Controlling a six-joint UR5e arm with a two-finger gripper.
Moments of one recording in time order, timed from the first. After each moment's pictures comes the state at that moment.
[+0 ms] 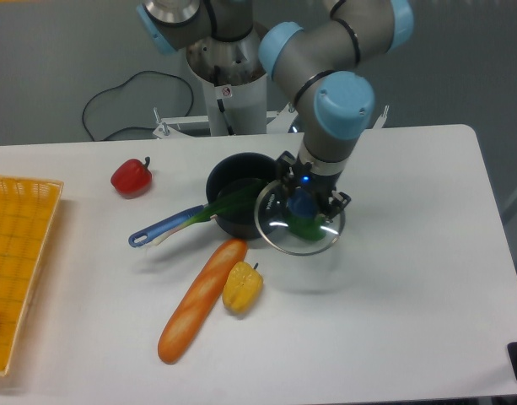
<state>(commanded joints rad) 2.58 -1.75 -1.75 -1.31 1.40 1.19</state>
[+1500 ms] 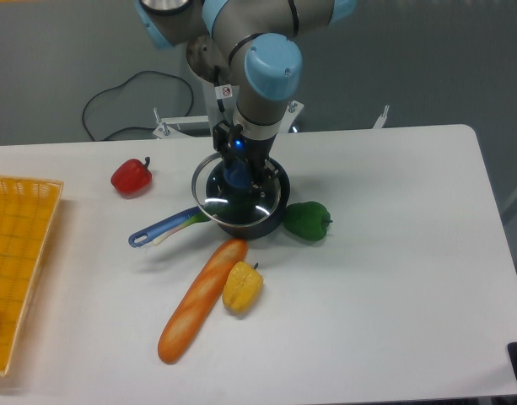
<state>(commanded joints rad) 2.51 -1.59 -1.94 -1.22 1.40 1.23</state>
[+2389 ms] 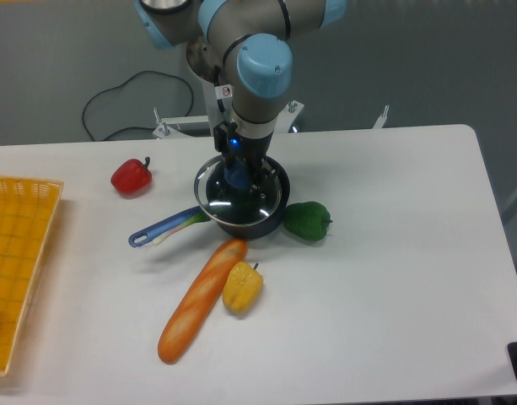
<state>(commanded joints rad) 2.51 -1.58 -2.01 -1.18 1.41 1.23</state>
